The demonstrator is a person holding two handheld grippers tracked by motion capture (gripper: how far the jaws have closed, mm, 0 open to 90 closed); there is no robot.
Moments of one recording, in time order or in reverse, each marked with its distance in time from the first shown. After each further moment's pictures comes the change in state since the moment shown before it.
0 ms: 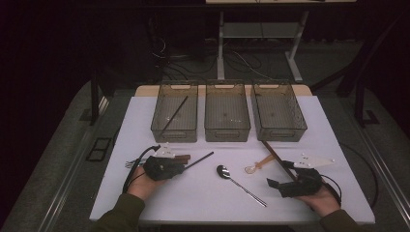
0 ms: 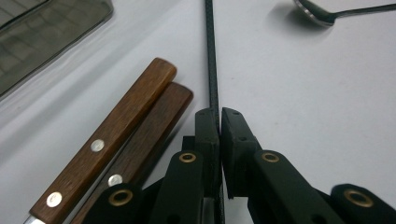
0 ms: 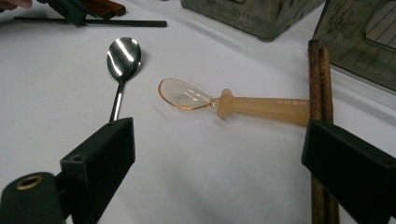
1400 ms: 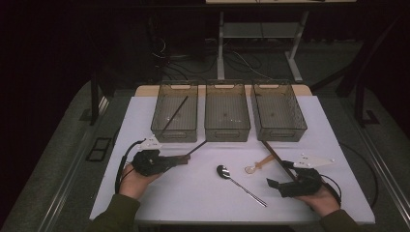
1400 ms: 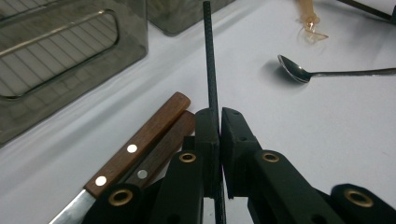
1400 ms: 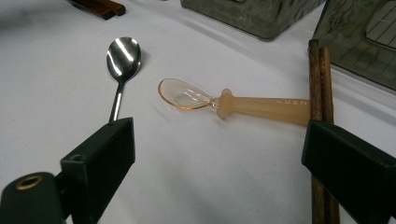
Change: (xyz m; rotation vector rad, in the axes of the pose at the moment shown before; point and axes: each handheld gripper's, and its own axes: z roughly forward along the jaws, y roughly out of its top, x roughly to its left) left arm 0.005 0.007 -0.041 -0.128 0.029 -0.129; right arm 0.000 0.000 0.000 0.000 -0.002 -0.003
